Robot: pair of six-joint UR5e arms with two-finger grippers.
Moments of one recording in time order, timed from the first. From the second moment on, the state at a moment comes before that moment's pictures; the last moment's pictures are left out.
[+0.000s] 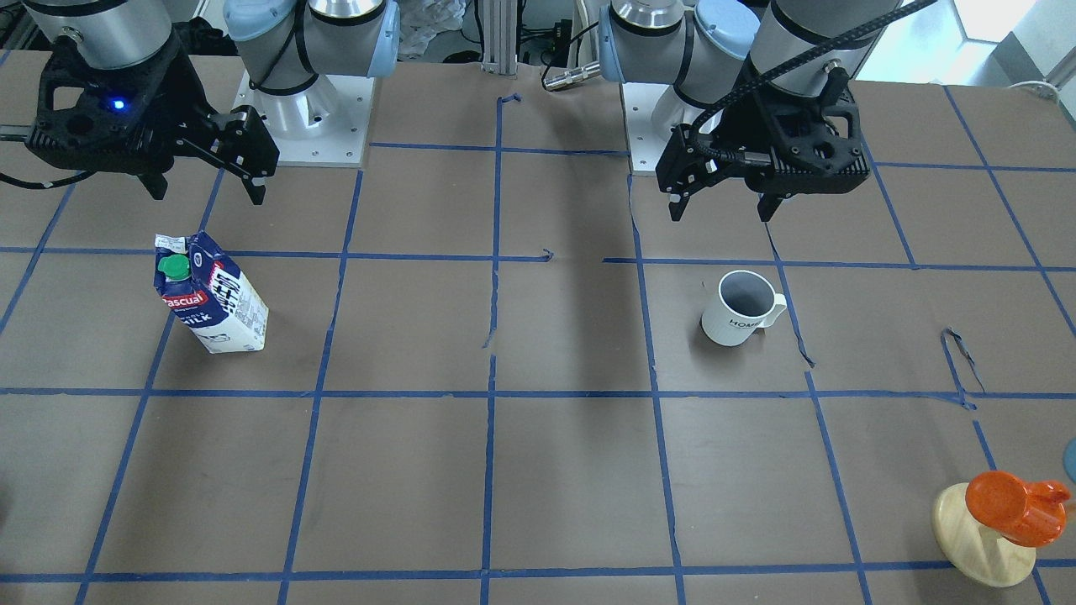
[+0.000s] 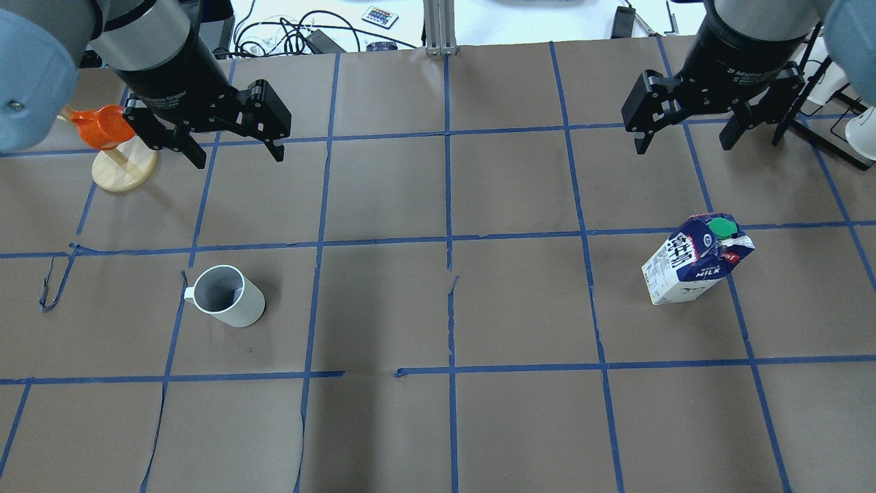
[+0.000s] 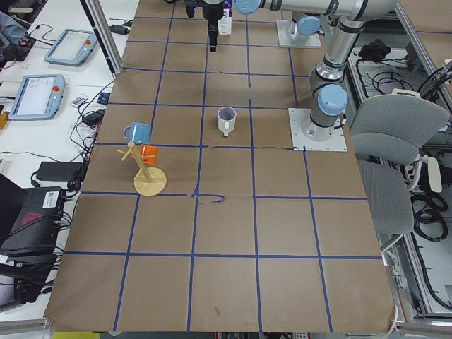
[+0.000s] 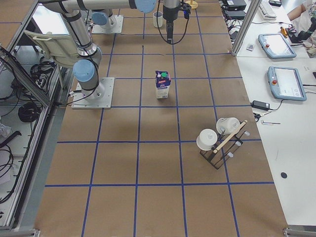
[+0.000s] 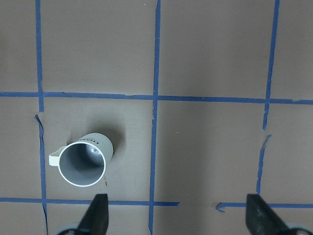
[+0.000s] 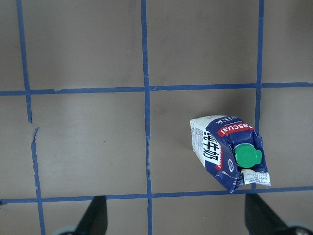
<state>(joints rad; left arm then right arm) -1.59 -1.58 -1.52 -1.60 1.55 -0.07 1.53 -1.60 1.53 -1.52 -1.60 -0.02</state>
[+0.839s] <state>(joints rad) -1.59 -1.58 -1.52 -1.60 1.55 -0.07 1.53 -1.59 1.54 -1.52 -1.60 -0.01</state>
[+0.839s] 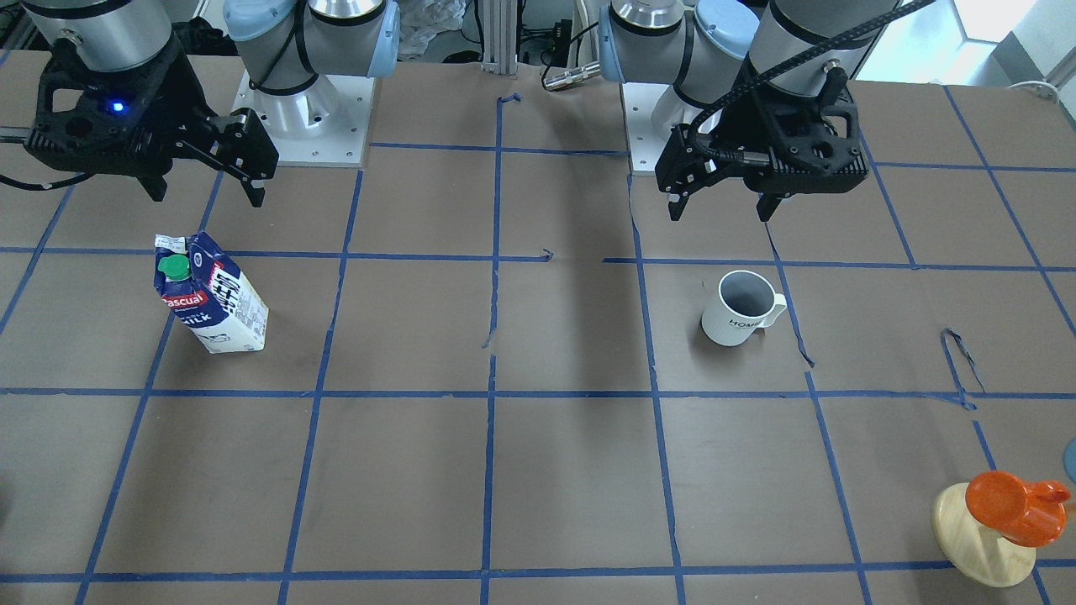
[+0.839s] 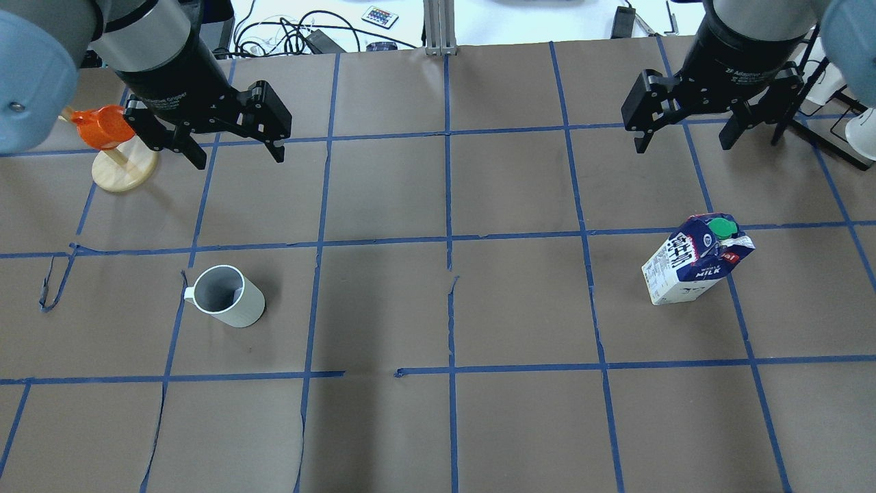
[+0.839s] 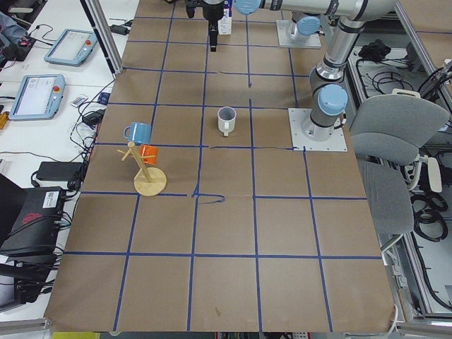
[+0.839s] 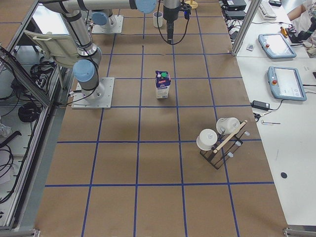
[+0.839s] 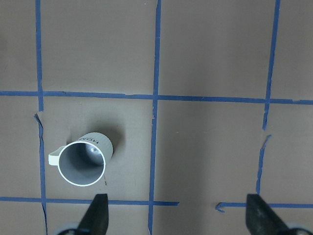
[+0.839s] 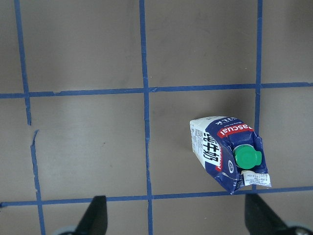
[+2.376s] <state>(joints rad) -1.59 -1.57 -1.52 -1.60 1.55 -0.07 1.52 -1.59 1.54 -1.51 -1.61 -0.01</state>
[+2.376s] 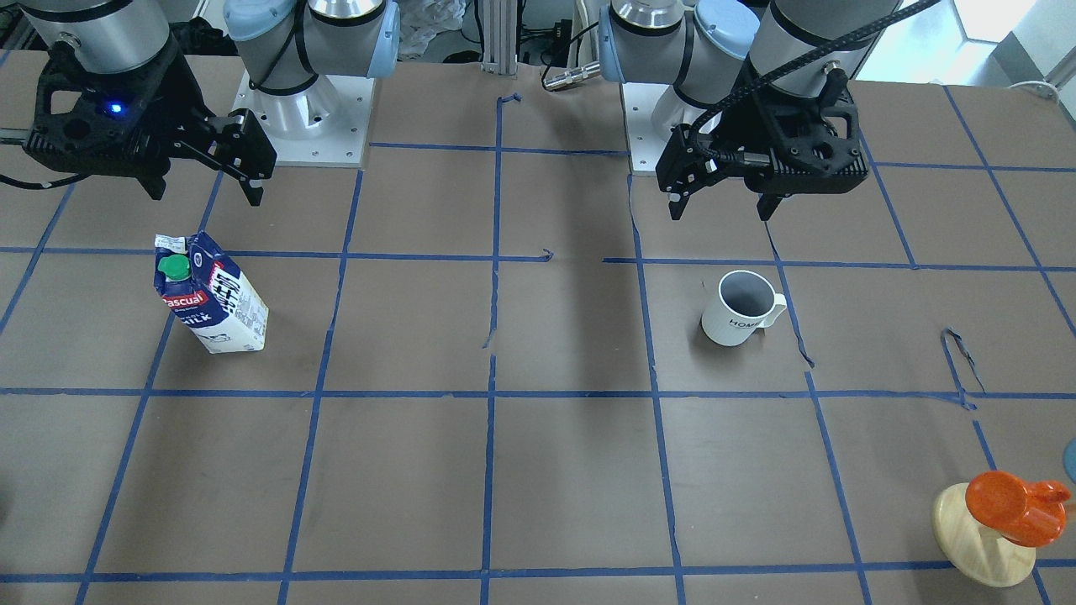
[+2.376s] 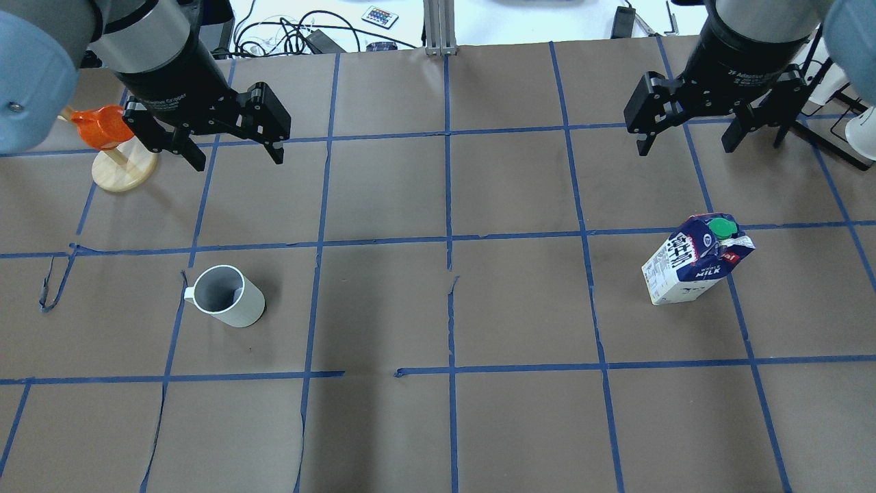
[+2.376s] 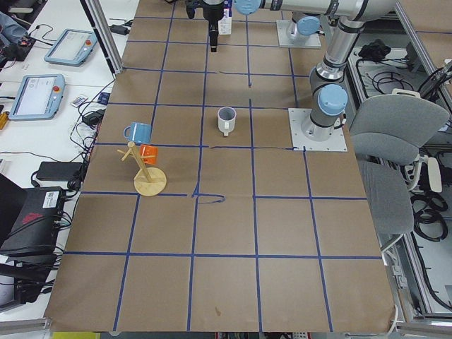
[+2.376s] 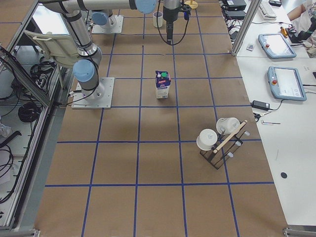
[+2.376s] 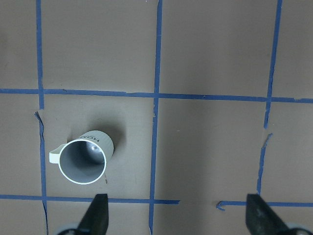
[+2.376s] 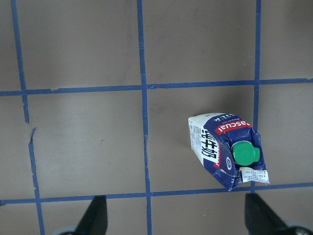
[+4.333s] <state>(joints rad) -1.35 -1.67 -2.01 -1.32 1.54 0.16 1.34 -1.56 1.90 -1.83 -1.69 -0.37</state>
